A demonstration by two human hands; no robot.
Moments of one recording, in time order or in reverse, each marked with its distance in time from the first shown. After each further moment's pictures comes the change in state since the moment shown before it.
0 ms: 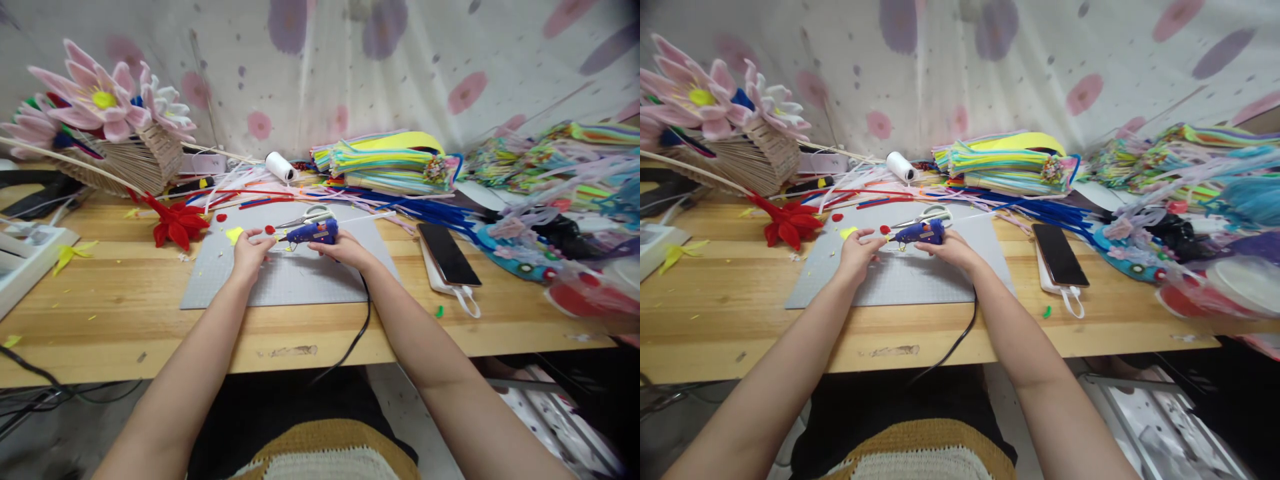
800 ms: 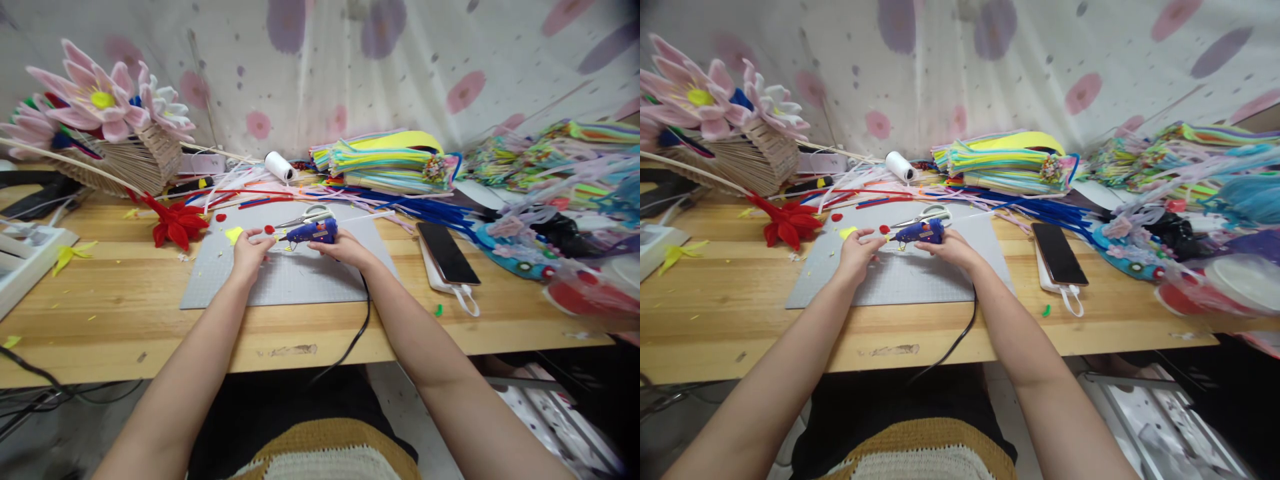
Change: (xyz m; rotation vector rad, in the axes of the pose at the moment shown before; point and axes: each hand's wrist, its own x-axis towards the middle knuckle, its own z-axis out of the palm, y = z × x) left_hand 0.000 0.001 0.000 0.002 0.003 -0.014; right_hand 0.000 0.001 -0.001 -0.007 0.007 0.000
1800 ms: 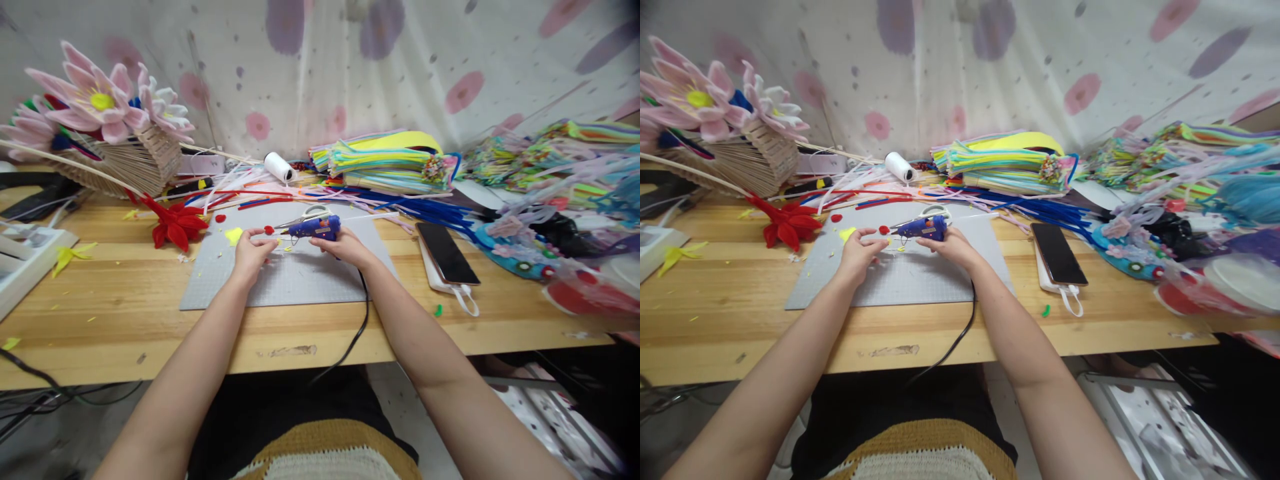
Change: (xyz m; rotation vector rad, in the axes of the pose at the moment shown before) left_hand -0.005 0.004 0.000 0.046 -0.060 0.023; right_hand 0.000 -0.003 -0.002 0.047 0.074 0.023
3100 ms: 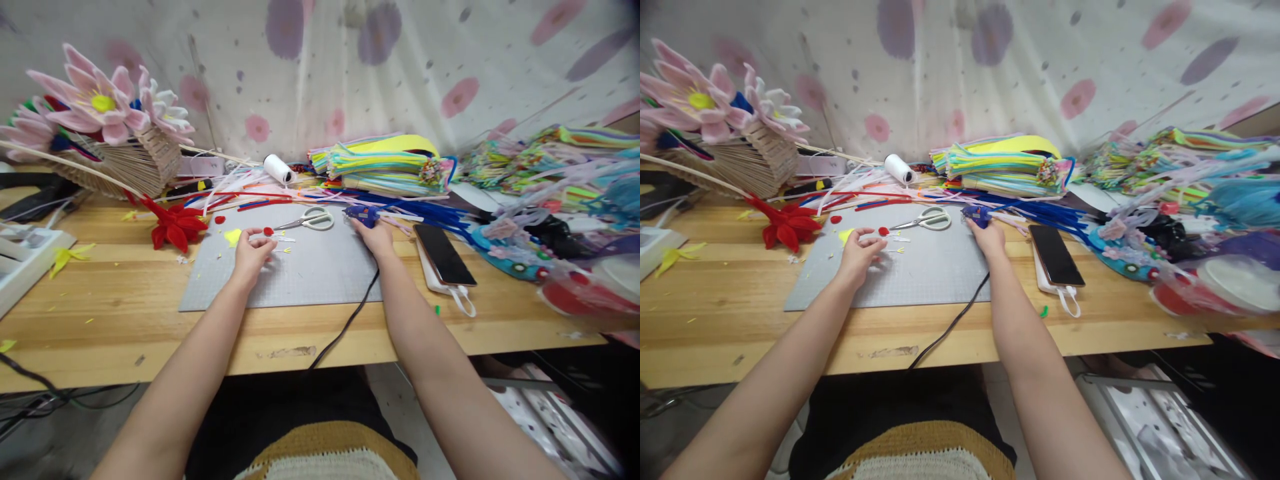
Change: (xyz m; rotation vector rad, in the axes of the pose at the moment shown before) left_hand -0.001 -0.001 0.001 -0.087 -0.020 0.030; right_hand 0.023 0.068 -0.051 -0.293 0.633 0.316
